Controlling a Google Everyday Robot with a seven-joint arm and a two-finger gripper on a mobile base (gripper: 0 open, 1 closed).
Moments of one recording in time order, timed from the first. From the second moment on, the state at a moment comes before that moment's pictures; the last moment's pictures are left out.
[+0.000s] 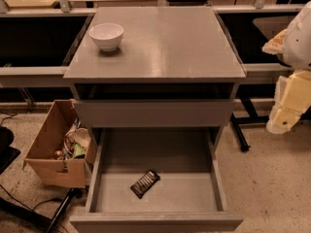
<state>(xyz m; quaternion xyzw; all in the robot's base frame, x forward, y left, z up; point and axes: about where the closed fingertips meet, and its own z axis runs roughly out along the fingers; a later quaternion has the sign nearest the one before) 0.438 -0.217 0.976 -0.60 0.78 -0.03 0.16</state>
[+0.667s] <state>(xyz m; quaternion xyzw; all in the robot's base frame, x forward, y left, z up) 0.465 -0.186 0.956 -0.64 0.75 -0.05 0.15</state>
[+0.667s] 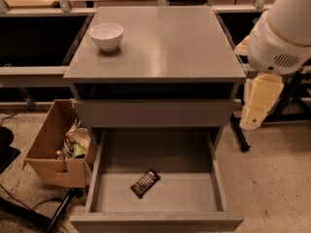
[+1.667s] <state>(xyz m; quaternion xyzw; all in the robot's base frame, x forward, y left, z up) 0.534 -0.132 0.788 -0.78 0.60 -0.18 0.07</state>
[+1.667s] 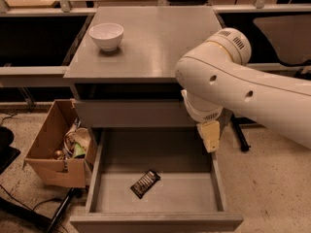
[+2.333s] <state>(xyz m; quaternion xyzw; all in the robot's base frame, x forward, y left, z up) 0.536 -0.118 0.776 -0.79 0.58 -0.17 0.07</state>
